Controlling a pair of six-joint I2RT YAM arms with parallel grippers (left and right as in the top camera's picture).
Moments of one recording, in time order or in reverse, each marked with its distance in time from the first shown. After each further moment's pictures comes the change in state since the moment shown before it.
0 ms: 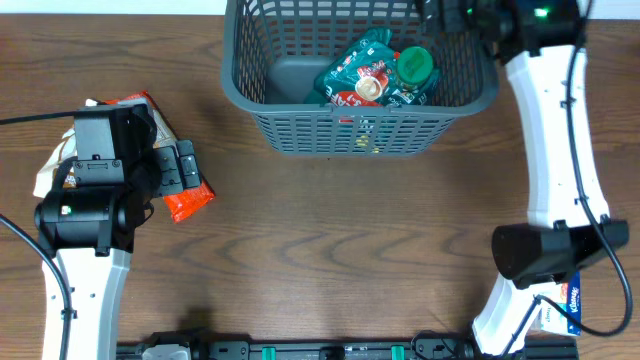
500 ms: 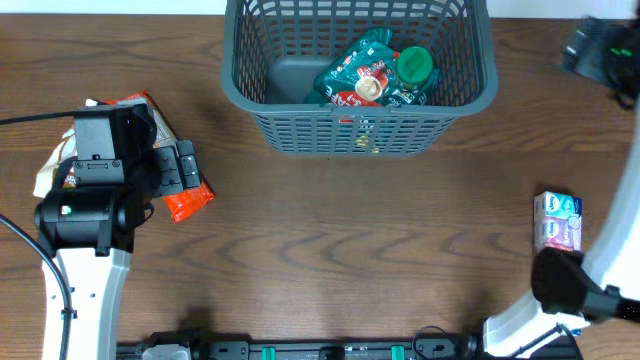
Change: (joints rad) left arm 0.000 0.000 0.000 0.000 0.000 0.000; right arm -0.359 -0.175 0.133 -0.627 0.223 0.366
